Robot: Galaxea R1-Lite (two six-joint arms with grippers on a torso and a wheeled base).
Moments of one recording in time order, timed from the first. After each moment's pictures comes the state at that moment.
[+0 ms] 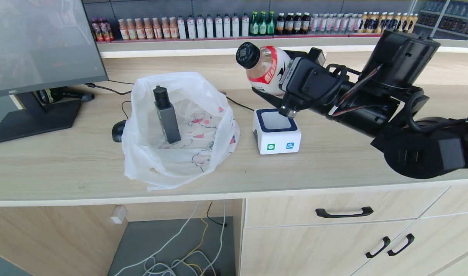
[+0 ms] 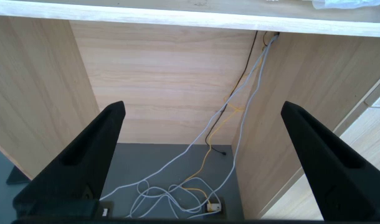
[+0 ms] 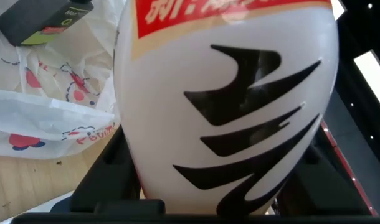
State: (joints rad) left arm 0.00 0.00 0.00 0.00 0.00 0.00; right arm 0.55 1.85 -1.29 -0.82 0.31 -1.13
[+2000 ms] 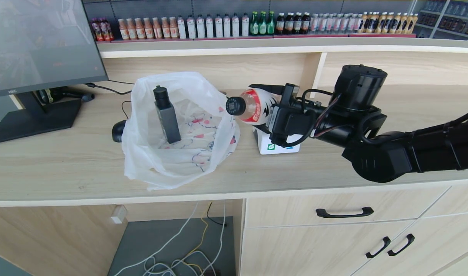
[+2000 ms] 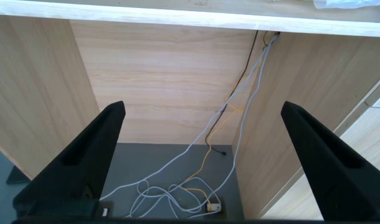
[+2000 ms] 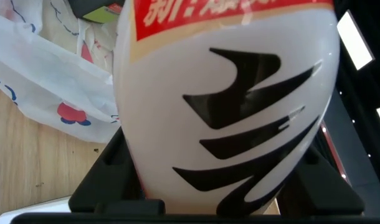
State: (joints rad) left arm 0.00 0.00 0.00 0.00 0.00 0.00; right arm 0.50 1.98 -1.31 -0.82 0.50 -1.27
